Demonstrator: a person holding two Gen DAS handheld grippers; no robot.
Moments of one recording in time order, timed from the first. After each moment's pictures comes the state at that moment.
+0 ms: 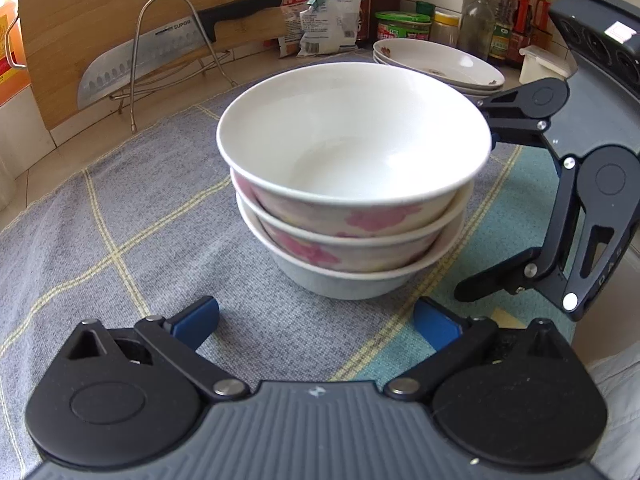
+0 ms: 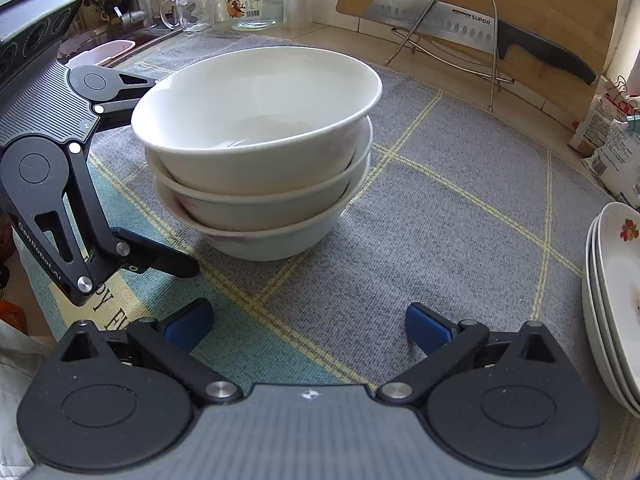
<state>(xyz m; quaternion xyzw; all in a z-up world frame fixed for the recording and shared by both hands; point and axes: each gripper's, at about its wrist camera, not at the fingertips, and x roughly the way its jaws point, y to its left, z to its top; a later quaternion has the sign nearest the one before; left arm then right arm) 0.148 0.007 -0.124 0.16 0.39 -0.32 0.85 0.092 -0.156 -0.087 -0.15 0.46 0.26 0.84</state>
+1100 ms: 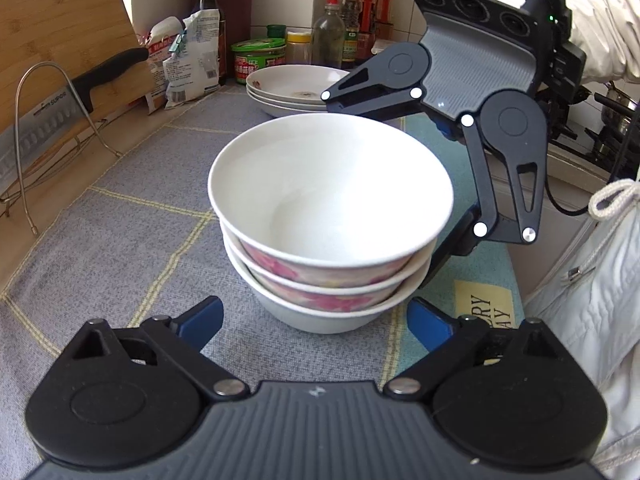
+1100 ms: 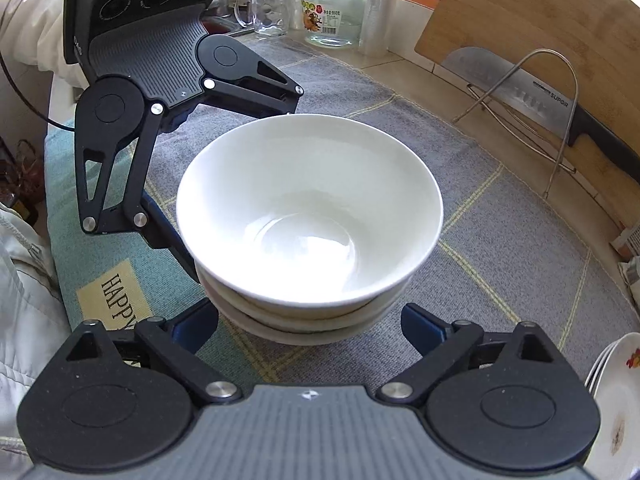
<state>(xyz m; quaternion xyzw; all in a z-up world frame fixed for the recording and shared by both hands) 0.194 0.034 -0.109 0.21 0.32 -0.56 0.74 0.121 -0.134 -0.054 -0.22 0.43 0.37 0.79</state>
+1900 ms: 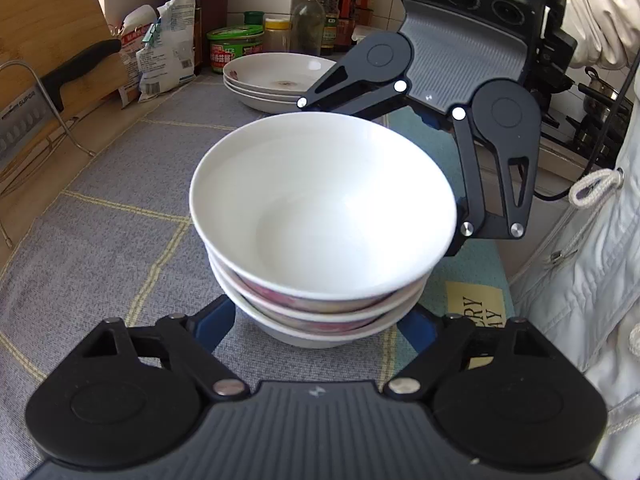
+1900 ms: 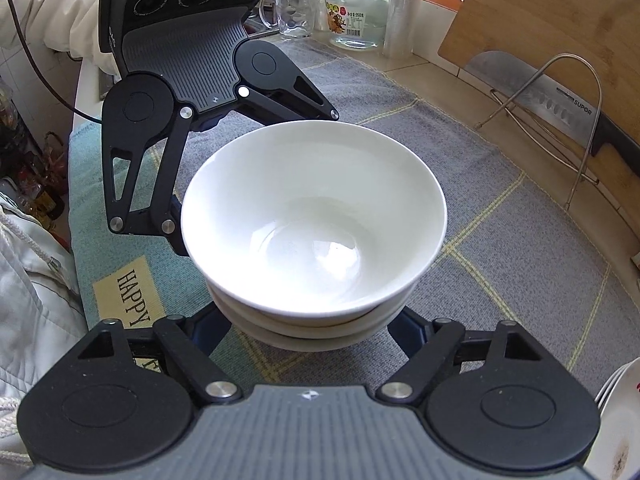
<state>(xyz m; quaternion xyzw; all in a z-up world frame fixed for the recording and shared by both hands) 0.203 0.021 -0.109 0.22 0.34 -0.58 0.71 0.125 -0.136 -0.054 -0.22 0.44 0.40 0.77</state>
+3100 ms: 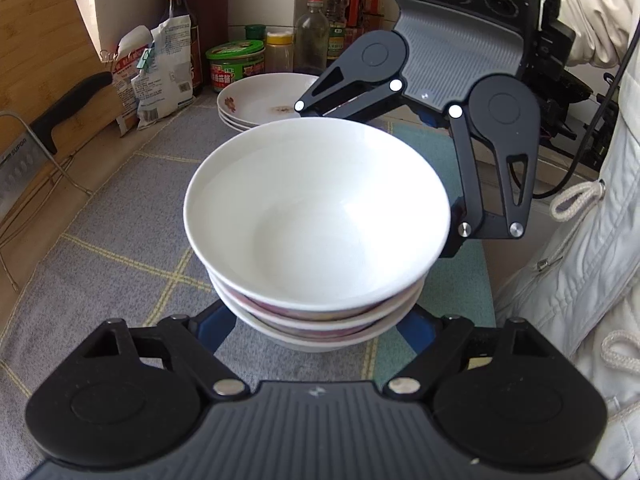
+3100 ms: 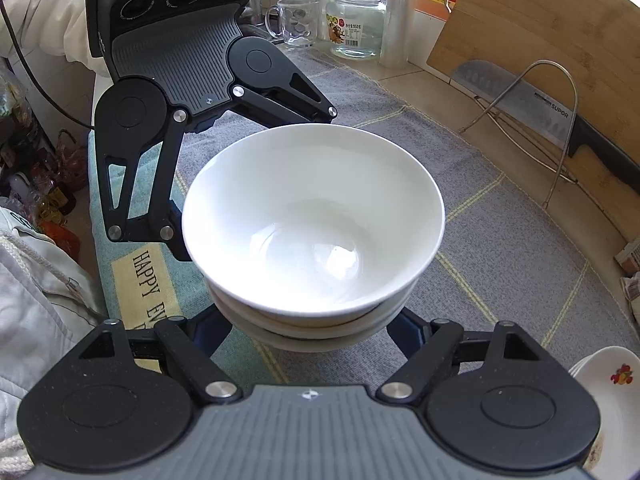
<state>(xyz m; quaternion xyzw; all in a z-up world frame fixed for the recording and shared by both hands) 0.190 -0.022 -0.088 0.23 0.34 -0.55 0.73 0.122 -0.179 -0.025 -0.22 0.43 0.42 0.77</state>
